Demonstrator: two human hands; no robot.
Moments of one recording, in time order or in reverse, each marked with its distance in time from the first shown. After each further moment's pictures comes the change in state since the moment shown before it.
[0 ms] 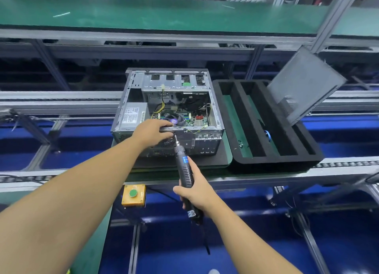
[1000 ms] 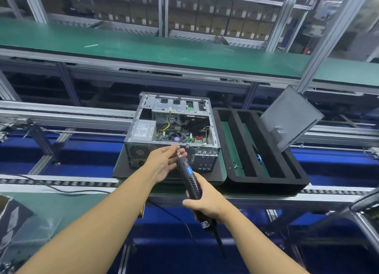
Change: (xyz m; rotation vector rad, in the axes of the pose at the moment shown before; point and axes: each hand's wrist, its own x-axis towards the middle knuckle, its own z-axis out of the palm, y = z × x) left_hand -0.089 0.081 -0.010 -1.680 0.043 -0.502; right_hand -0.053 -0.045 -0.029 -0.216 -0.132 -0.146
